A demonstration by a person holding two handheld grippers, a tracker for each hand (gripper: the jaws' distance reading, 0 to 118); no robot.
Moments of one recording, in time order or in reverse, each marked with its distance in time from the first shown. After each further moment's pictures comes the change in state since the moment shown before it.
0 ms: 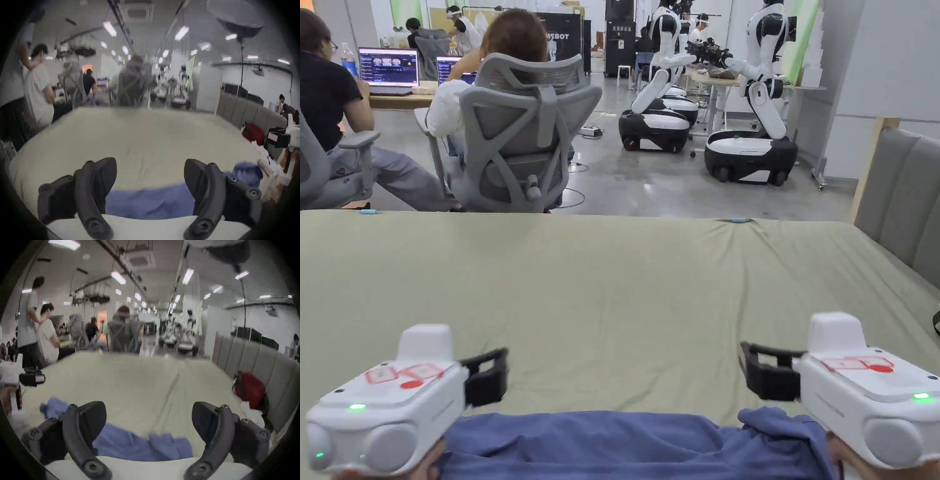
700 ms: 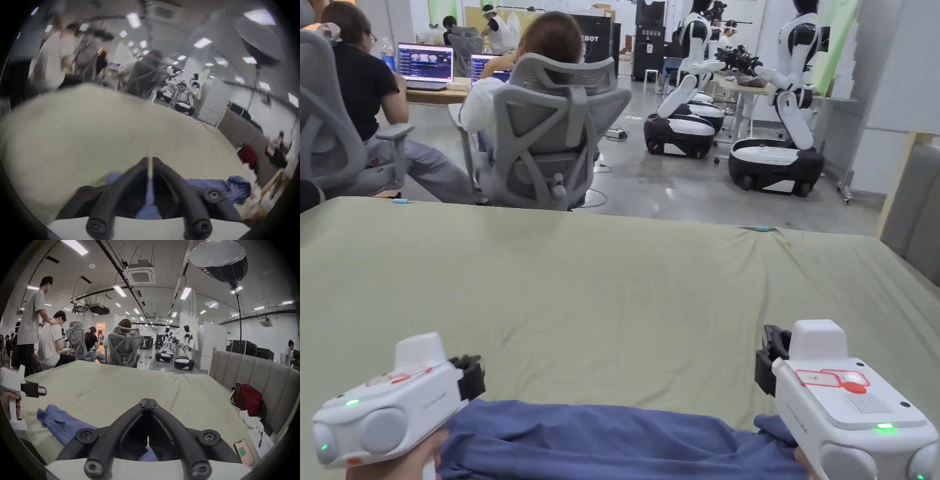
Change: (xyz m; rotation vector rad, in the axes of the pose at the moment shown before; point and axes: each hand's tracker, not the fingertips) left arm -0.095 -0.065 -0.017 -0.166 -0.014 0.403; right arm -0.042 -0.018 0.000 0.072 -0.032 0.047
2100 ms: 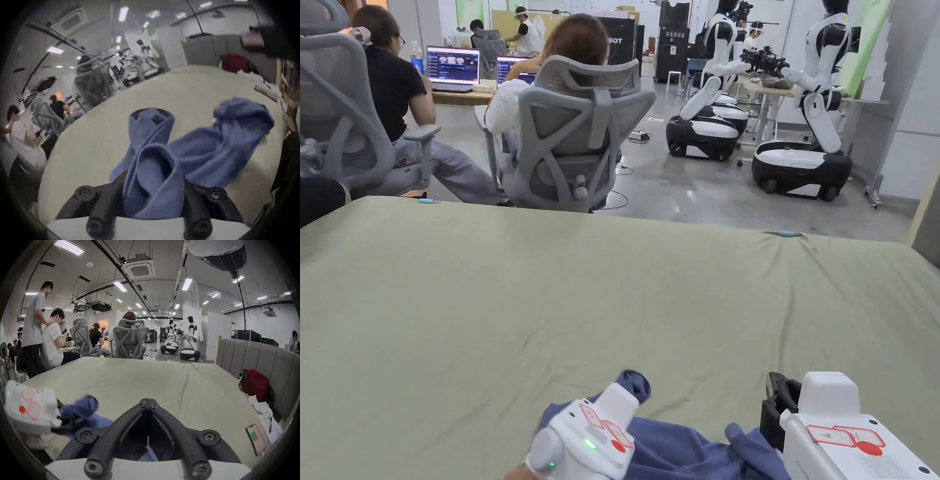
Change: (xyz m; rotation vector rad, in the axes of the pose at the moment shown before) left arm 0.180 -0.118 -0.055 -0.187 0.014 -0.930; right arm -0.017 -0.031 0.009 -0.061 0.053 -0.054
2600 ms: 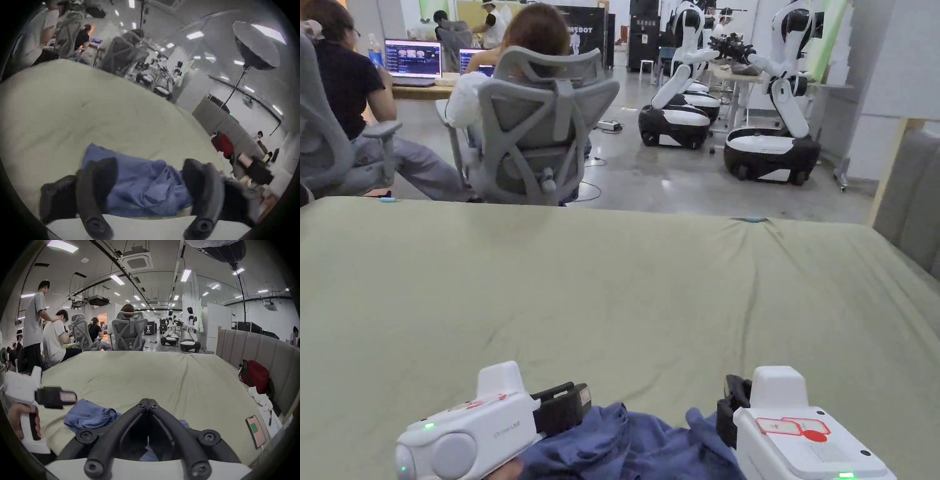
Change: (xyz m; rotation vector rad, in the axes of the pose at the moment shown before) left arm -0.083 -0.025 0.027 0.125 -0.275 0.855; right arm 0.003 -0.003 0.007 -0.087 0.011 -0.031
